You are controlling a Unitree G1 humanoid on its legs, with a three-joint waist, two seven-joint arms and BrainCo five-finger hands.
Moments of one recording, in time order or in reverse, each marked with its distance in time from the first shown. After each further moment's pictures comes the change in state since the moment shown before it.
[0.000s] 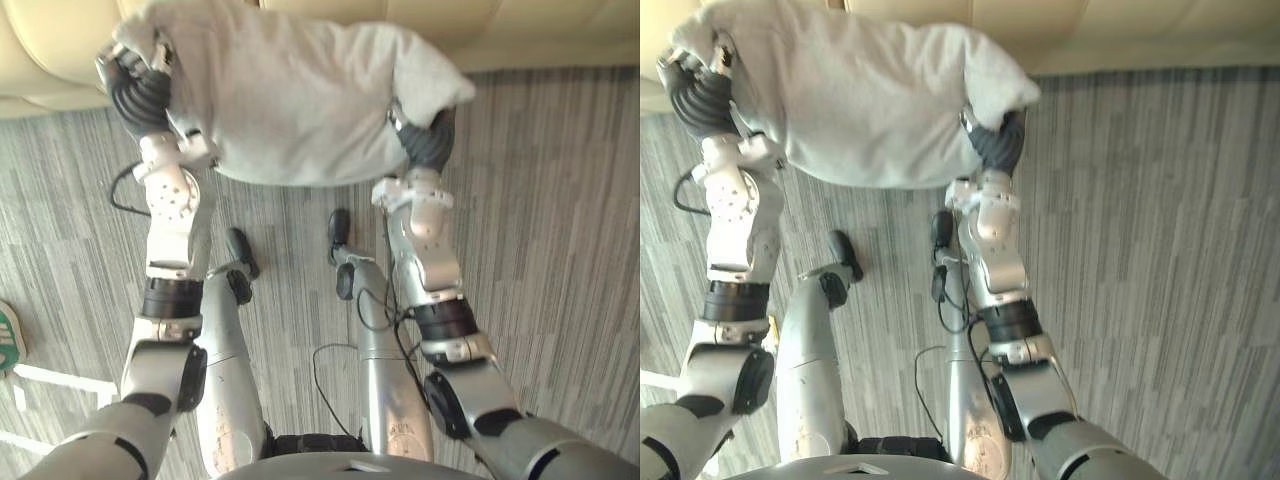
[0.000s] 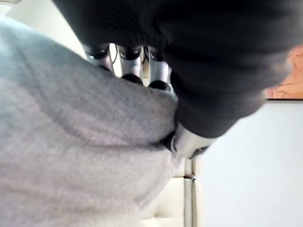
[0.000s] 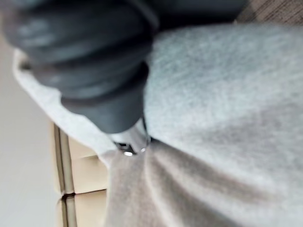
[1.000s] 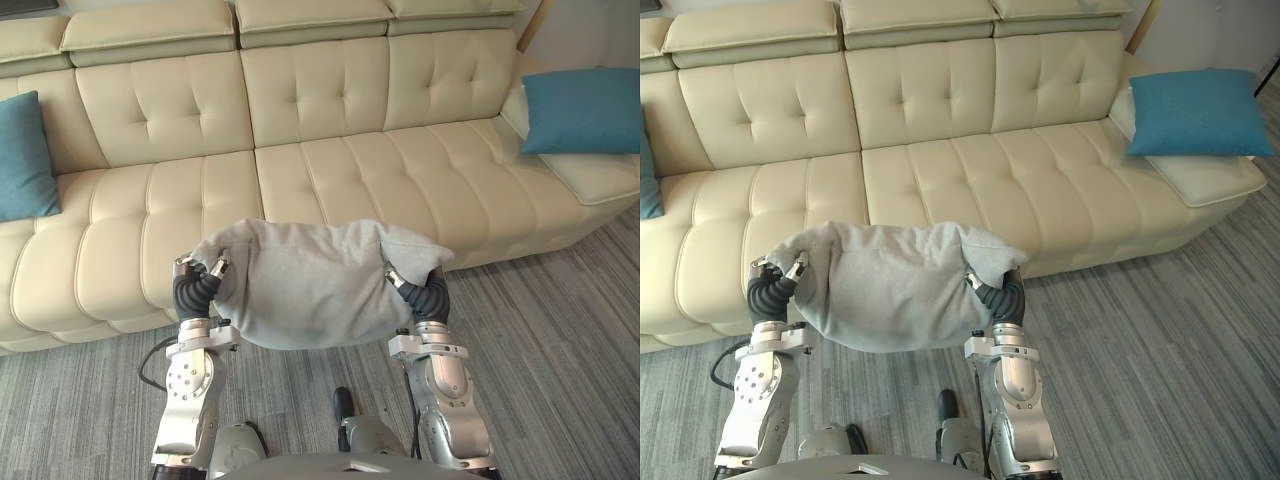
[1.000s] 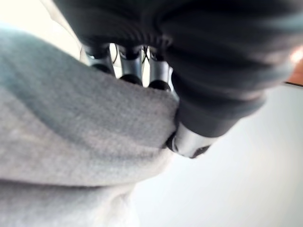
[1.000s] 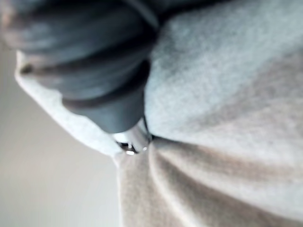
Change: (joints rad) left arm 0.859 -0.121 -0.151 -0.244 0.039 -0.027 -0.241; right arm 0.725 0.029 0.046 -0.287 -0.047 -0.017 0.257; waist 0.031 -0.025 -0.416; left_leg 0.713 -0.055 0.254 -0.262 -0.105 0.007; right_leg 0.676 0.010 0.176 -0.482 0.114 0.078
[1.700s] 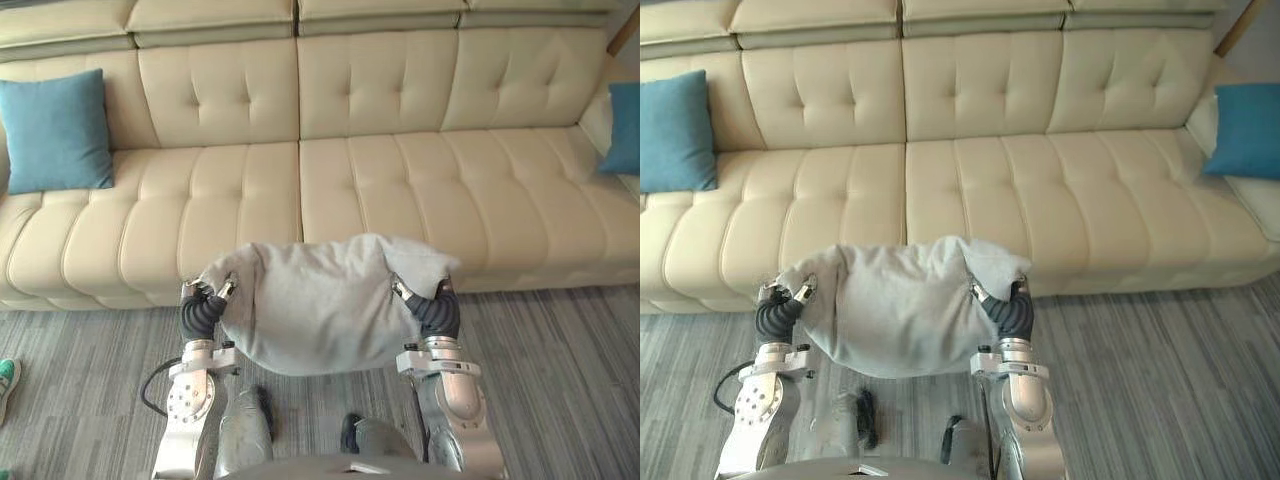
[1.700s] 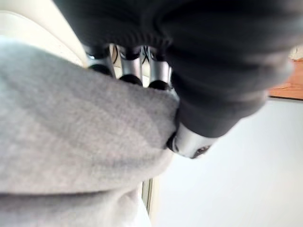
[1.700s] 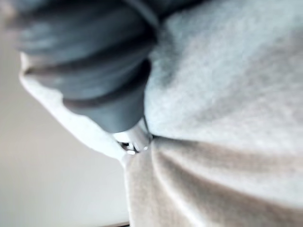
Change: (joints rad) left arm 0.088 -0.003 -0.019 -0.017 -0.001 0.037 -0.031; right arm 0.105 -0.021 0.017 -0.108 0.001 0.016 -0.009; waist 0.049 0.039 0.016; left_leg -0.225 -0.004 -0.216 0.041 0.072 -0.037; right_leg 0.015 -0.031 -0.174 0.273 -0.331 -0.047
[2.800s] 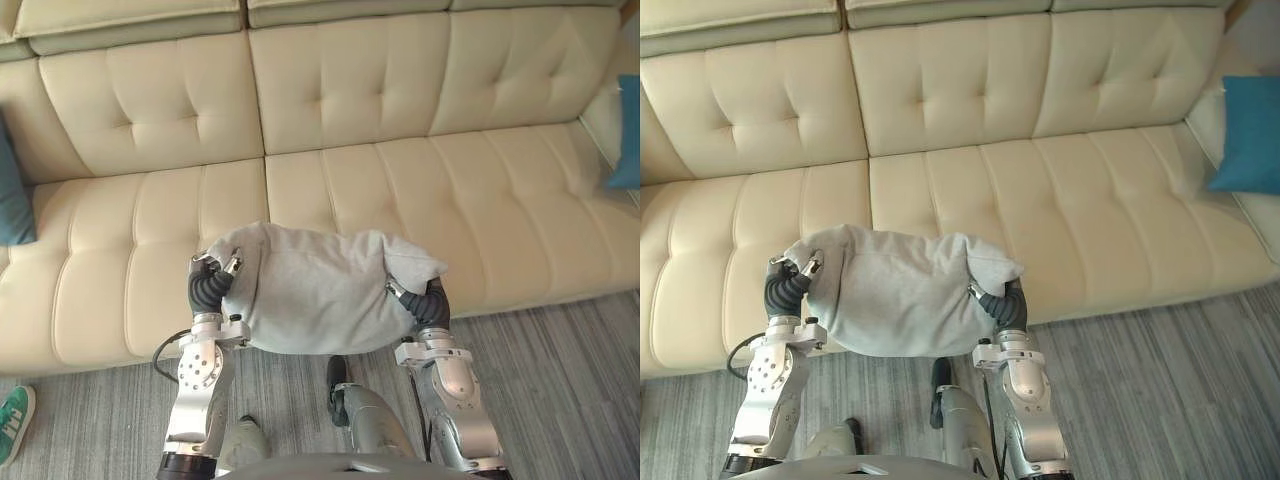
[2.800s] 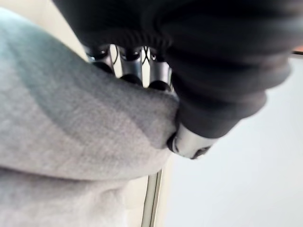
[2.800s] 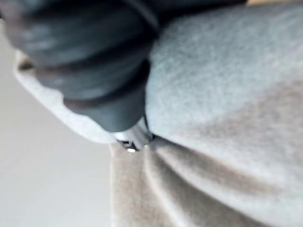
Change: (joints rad) left arm -0.156 -0.040 0.028 0.078 0.000 0.003 -0.011; right arm -0.085 -0.050 -0.031 0.137 0.018 0.001 0.049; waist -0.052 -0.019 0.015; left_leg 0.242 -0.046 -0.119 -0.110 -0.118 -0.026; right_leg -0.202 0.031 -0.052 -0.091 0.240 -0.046
